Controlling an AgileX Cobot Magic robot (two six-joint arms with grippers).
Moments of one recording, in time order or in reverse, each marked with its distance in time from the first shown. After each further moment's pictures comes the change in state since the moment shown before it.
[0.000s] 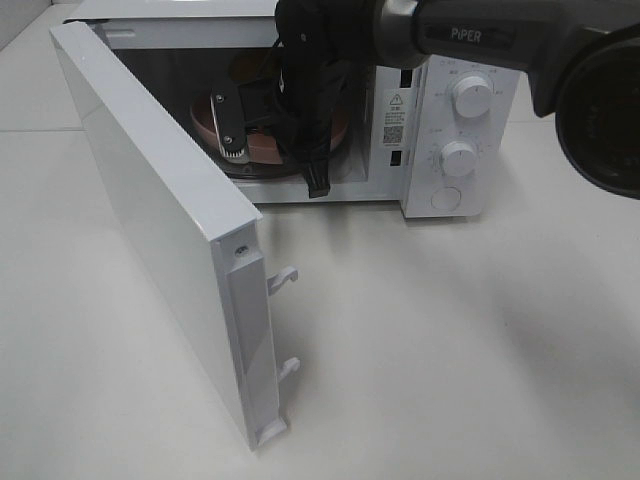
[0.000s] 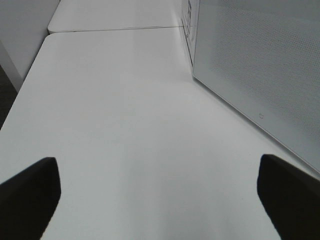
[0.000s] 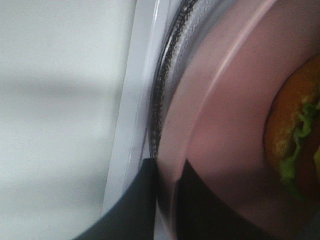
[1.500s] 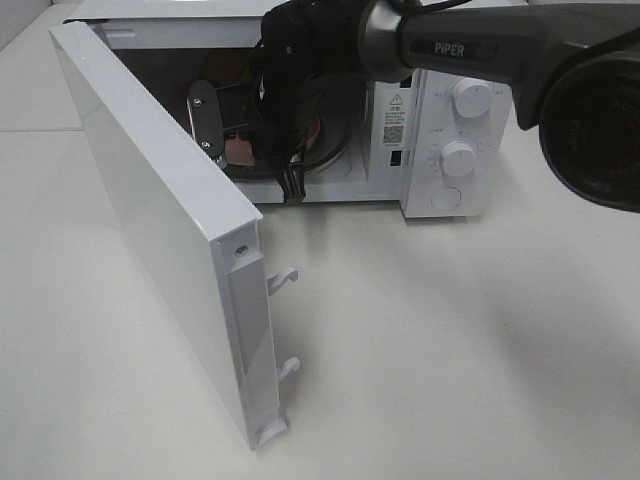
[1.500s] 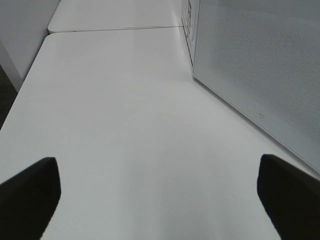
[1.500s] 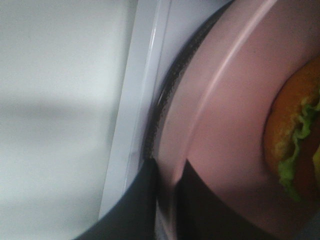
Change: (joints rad) left arm 0.000 0.000 0.000 0.000 0.000 0.000; right arm 0.023 0.019 -0.001 0.066 -0.101 -0.026
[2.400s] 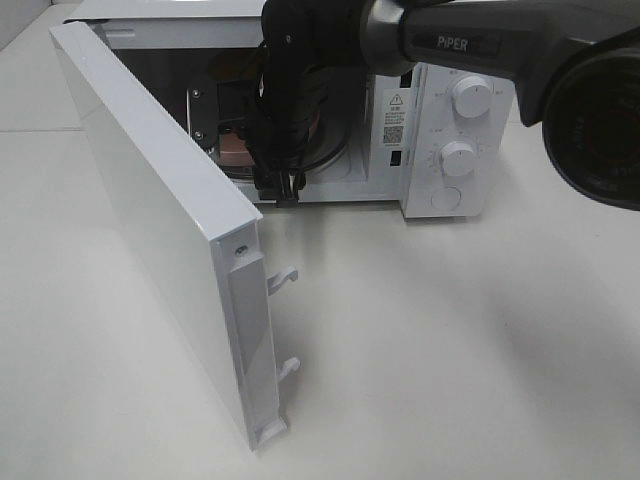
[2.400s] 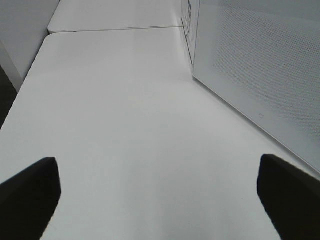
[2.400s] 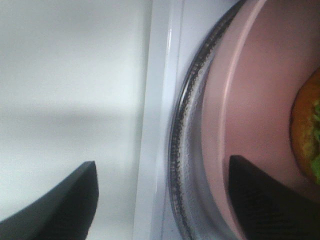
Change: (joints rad) left arm 0.000 0.000 0.000 0.000 0.000 0.000; right arm 0.000 -0.001 -0.011 0.064 0.085 0.058
